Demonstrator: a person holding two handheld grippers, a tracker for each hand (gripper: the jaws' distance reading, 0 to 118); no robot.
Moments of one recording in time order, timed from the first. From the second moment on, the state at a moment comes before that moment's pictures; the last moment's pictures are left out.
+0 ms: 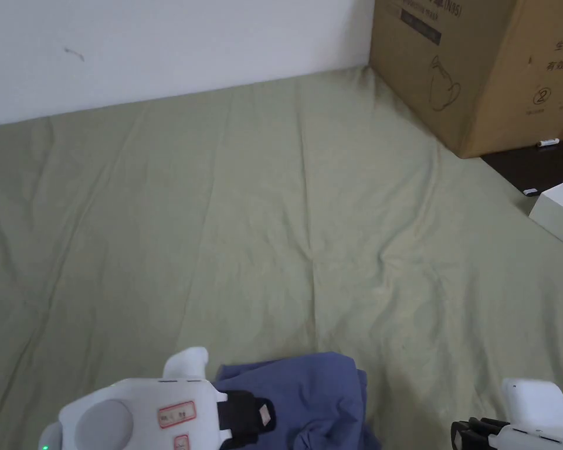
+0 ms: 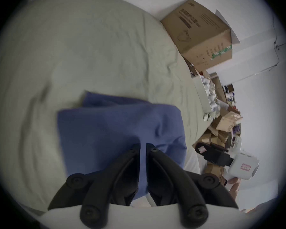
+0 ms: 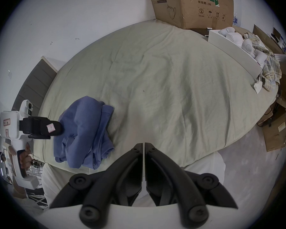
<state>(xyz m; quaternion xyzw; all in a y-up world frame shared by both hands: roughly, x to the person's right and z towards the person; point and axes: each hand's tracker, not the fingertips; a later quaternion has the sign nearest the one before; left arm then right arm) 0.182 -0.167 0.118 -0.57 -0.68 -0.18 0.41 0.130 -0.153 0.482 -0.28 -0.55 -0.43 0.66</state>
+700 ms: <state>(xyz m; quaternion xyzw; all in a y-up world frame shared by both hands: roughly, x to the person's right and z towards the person) 0.161 -0.182 0.222 -0.52 -0.73 -0.30 0.33 0.126 -0.155 0.485 -0.29 -0.55 -0.43 0.65</state>
